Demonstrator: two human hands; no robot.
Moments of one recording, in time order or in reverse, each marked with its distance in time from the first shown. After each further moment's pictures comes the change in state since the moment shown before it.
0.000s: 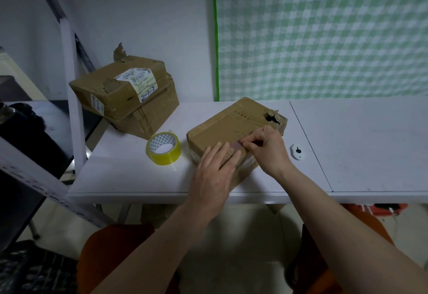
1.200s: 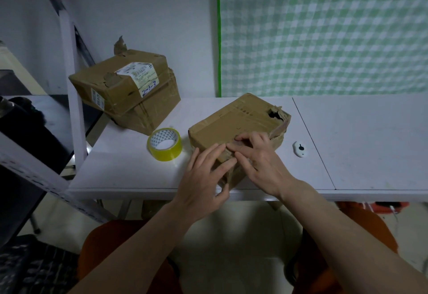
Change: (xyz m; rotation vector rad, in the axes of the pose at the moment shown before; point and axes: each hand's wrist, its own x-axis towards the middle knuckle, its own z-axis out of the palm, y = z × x) left_hand -0.015 -0.022 -0.015 -0.097 -0.160 0.062; right_hand -0.028 0.016 0.010 -0.303 -0.122 -0.523
